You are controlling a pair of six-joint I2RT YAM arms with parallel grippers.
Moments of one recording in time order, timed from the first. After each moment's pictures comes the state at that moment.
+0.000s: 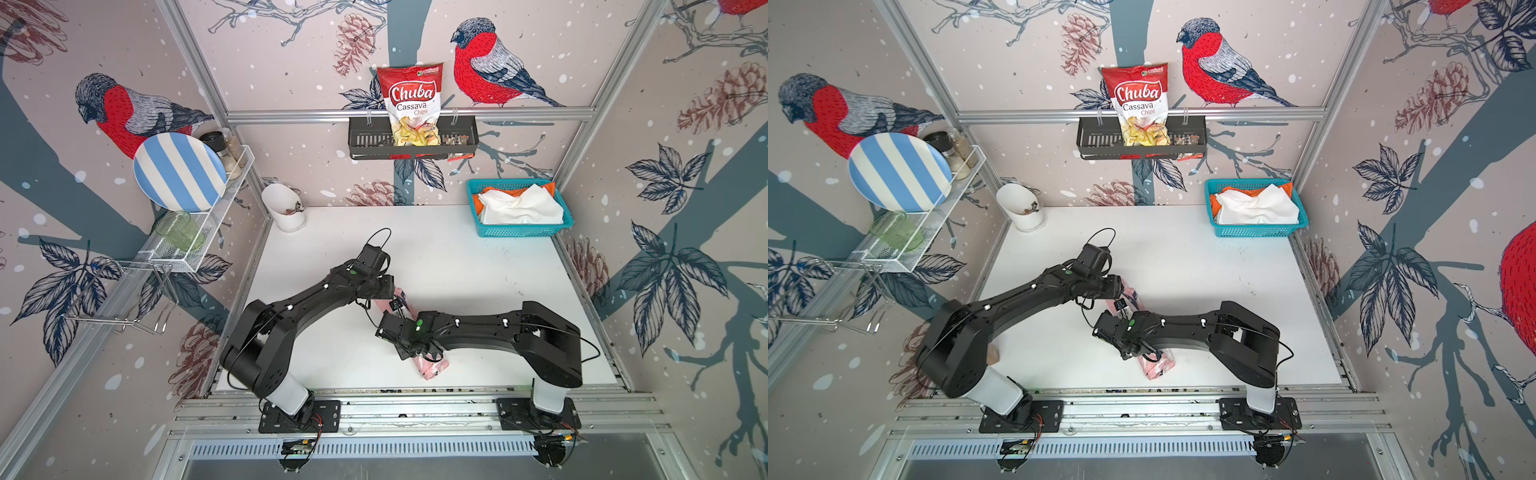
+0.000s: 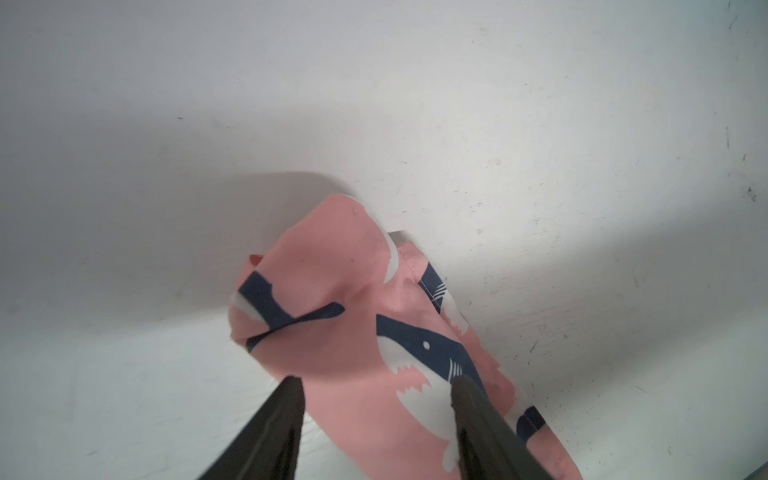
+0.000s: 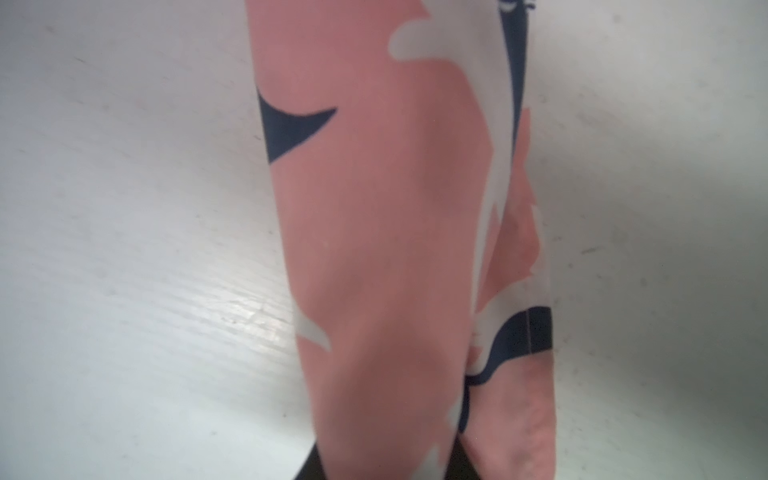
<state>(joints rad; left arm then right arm) -0.56 1.54 1.02 -0.47 0.07 -0.48 1.26 1.83 1.15 -0.64 0.30 0.65</state>
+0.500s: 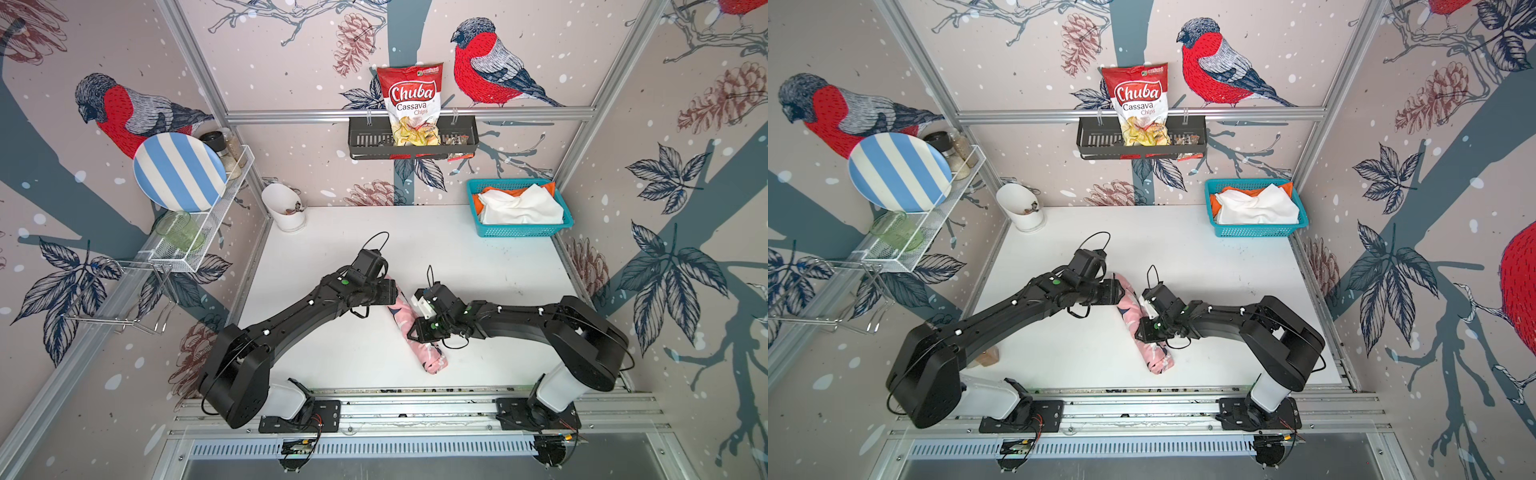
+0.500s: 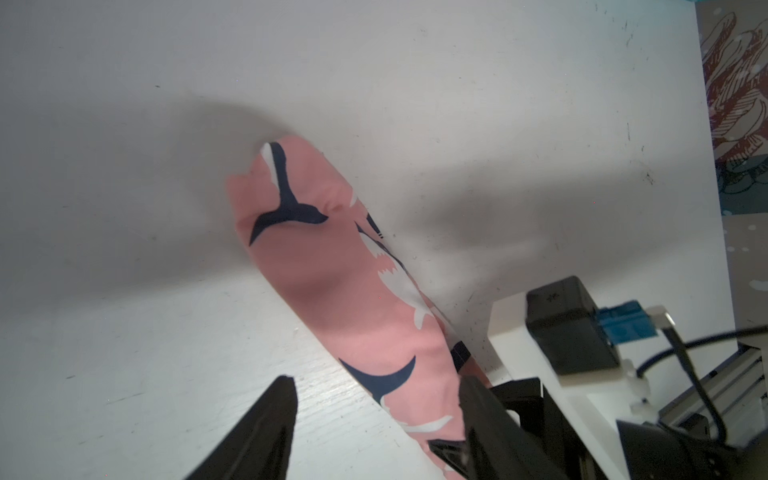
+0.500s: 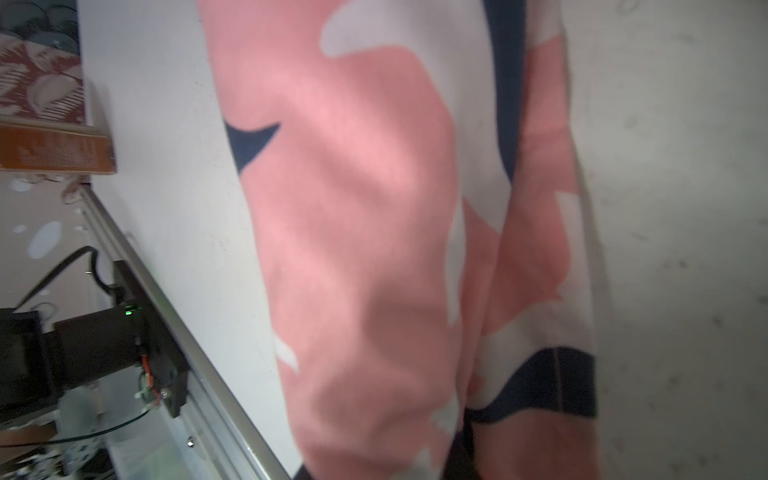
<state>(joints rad) -0.63 1.43 0.98 -0.50 0.11 -0.55 0.88 1.64 0.73 -0.07 -0.41 0.64</state>
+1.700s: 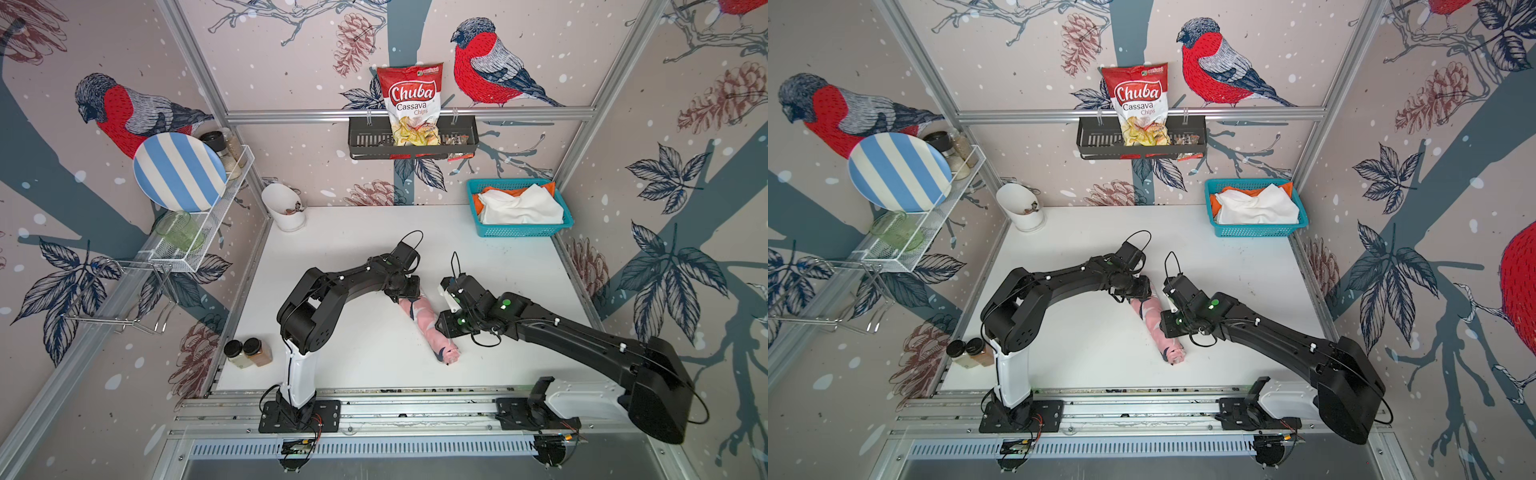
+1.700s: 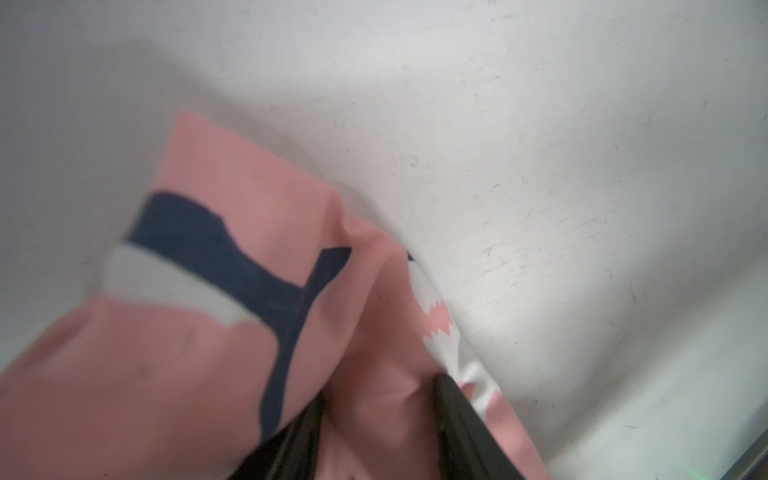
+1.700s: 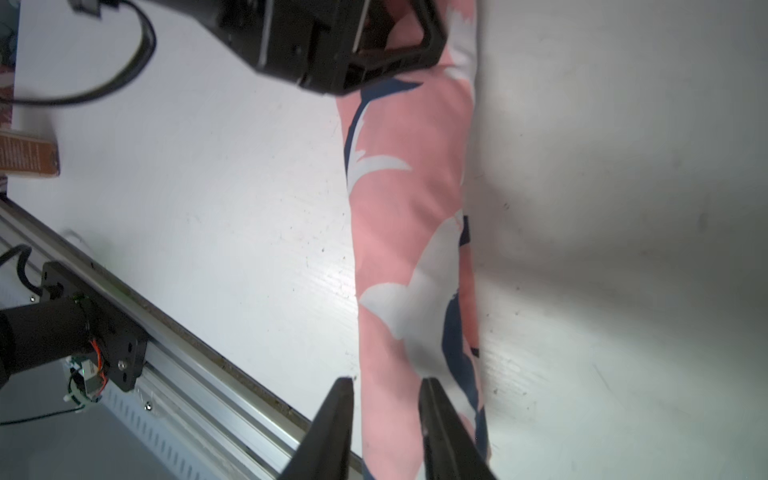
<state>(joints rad) -0.67 1.97 1.31 -0.46 0.21 -0.48 0.90 1.26 0.82 -0.63 -0.13 0.55</state>
